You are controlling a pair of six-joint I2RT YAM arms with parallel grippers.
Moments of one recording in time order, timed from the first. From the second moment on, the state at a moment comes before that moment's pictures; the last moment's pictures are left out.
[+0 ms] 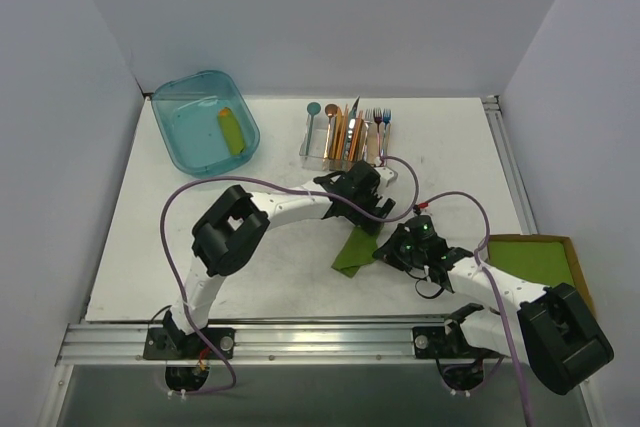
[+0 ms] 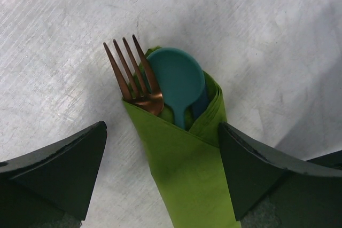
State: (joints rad) left arm -0.93 2.14 1.56 -0.31 0.04 -0.19; right arm 0.49 1.10 0.26 0.02 -0.09 0.94
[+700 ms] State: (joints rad) left arm -0.96 2.23 1.70 -0.37 0.03 -0.17; right arm 0.49 1.09 0.25 0.02 -0.09 0.94
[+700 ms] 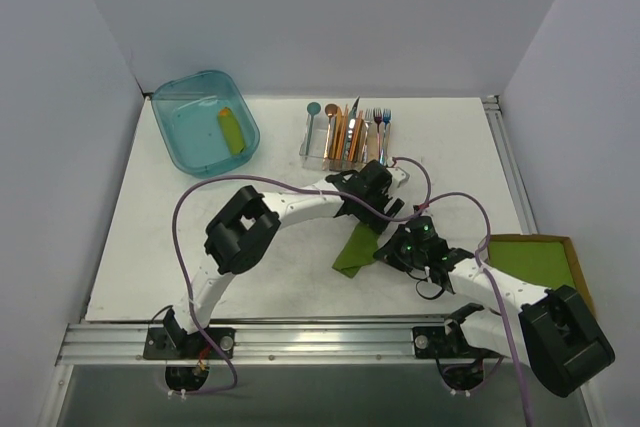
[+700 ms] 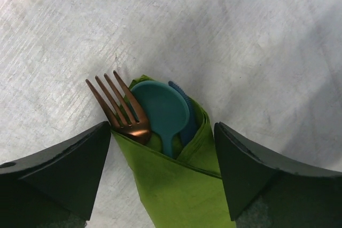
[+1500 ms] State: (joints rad) left arm -0.99 2.23 1.67 -0.34 -0.04 -0.02; right arm 0.48 1.03 0.24 -0.07 -0.06 0.93
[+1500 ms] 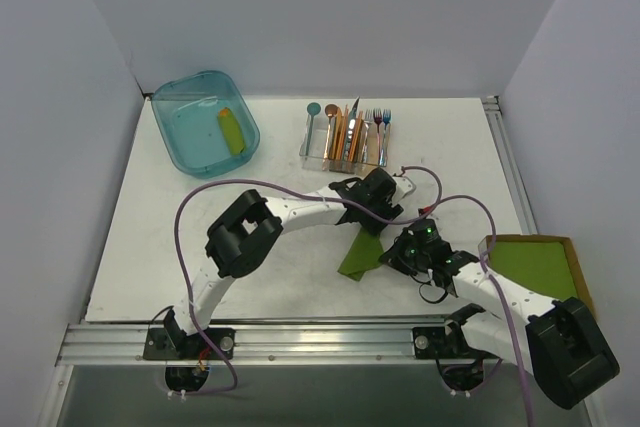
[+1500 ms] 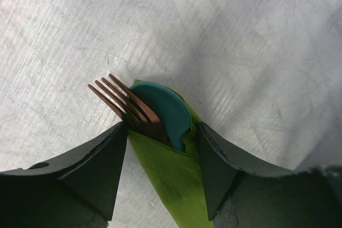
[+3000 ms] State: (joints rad) left arm -1.00 2.20 1.63 -0.27 -0.04 0.03; right arm 0.48 1.04 0.30 -0.19 0.00 0.86
